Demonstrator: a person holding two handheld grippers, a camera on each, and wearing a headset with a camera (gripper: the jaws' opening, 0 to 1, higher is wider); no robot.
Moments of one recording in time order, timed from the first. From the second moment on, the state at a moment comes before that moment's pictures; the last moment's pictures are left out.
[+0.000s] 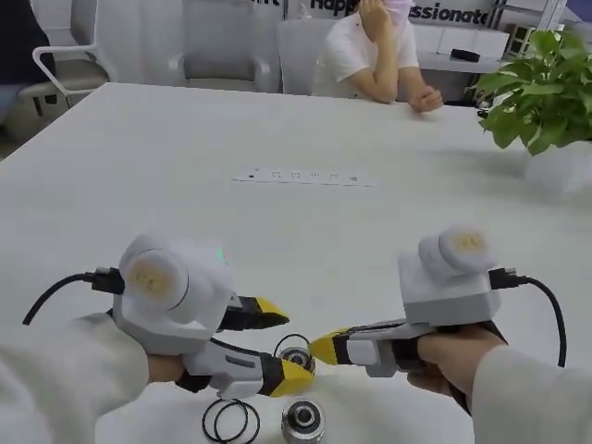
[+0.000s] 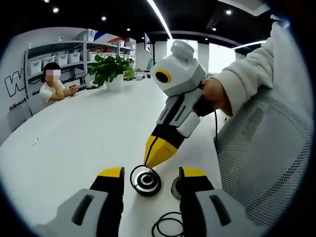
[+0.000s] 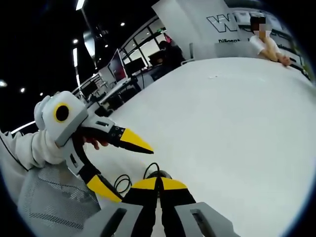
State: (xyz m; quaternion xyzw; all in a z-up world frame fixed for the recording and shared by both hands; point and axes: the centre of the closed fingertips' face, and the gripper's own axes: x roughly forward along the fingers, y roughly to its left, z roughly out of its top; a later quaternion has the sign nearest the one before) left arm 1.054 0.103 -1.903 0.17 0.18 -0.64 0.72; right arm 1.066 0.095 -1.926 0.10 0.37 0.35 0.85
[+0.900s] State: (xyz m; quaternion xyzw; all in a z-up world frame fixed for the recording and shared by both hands) left arm 1.020 0.168 -1.861 0.18 0.18 -0.65 0.71; right arm 1.067 0.103 -1.897 0.14 0.33 0.37 0.86
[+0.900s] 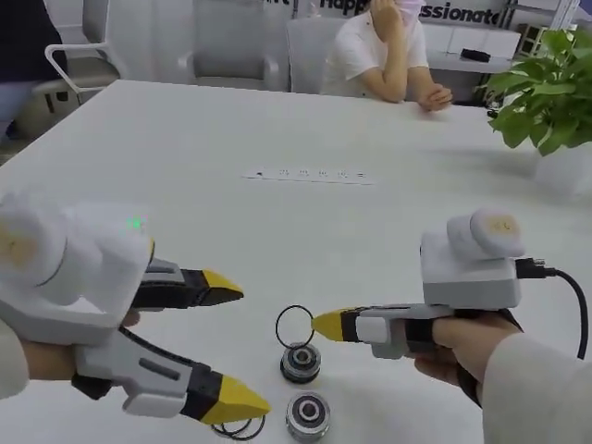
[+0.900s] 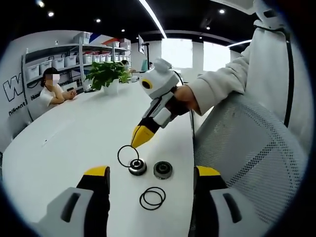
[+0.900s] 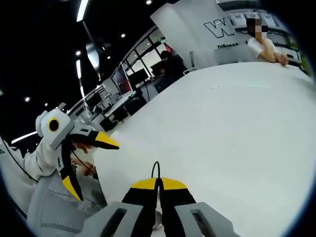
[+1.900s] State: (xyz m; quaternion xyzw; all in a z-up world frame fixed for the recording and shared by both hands) left arm 1.009 0.228 -1.811 0.14 0.16 -0.61 0.76; right arm 1.037 0.150 -1.898 0.10 0.35 0.45 0.82
